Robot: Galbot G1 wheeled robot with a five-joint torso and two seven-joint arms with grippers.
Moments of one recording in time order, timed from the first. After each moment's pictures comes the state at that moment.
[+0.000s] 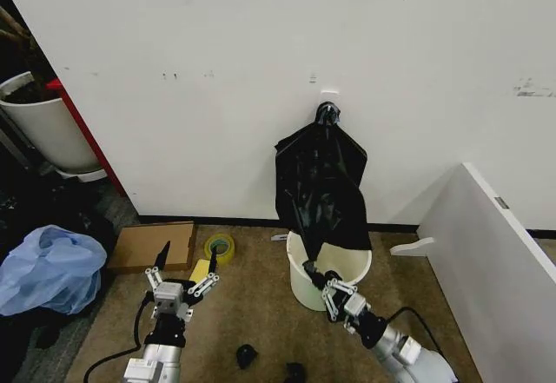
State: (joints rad) left arm 1.71 -1.25 -0.40 -2.16 -0.08 -0.33 -0.13; right arm -1.46 1.12 0.28 1.81 0.20 0.56 -0.38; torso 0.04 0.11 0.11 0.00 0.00
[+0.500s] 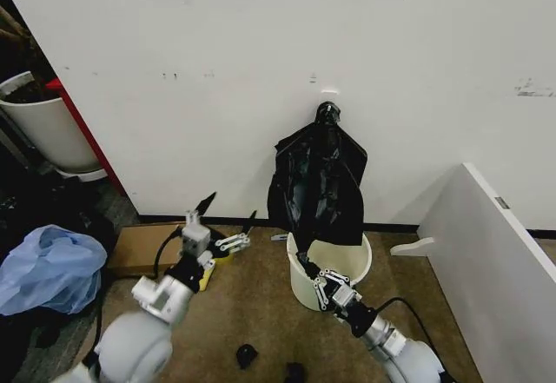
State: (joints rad) left arm 1.18 -0.79 -0.05 -2.13 -0.51 -0.12 -0.10; right arm -1.43 1.16 0.27 1.79 0.03 0.58 -0.35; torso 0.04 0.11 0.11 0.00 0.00
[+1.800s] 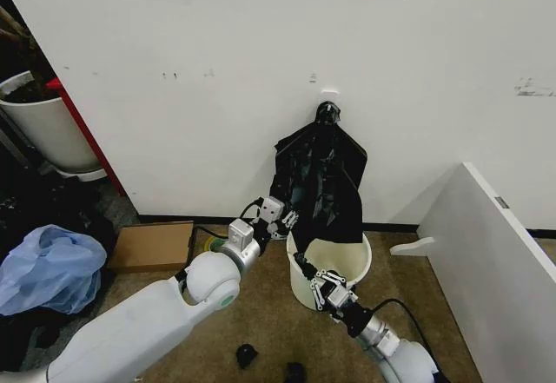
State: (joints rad) left arm 0.70 -0.91 0.36 -1.91 -0.65 0.12 -0.26; right arm -1.43 1.20 0.27 1.78 -0.01 0.58 -0.35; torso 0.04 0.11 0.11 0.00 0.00
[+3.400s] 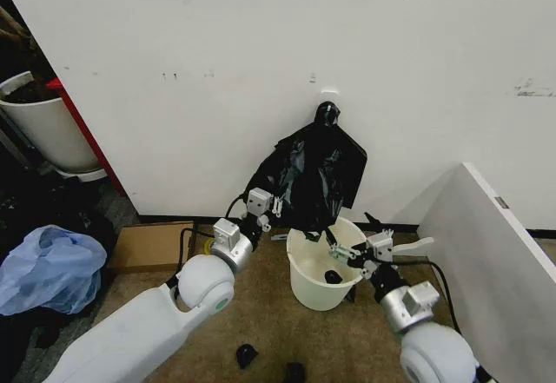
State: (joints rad) left arm 0.79 -0.92 0.26 -1.96 -0.61 0.04 -0.29; right arm -1.35 1.01 0.25 2.10 0.29 -0.08 0.16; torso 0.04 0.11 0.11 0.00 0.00
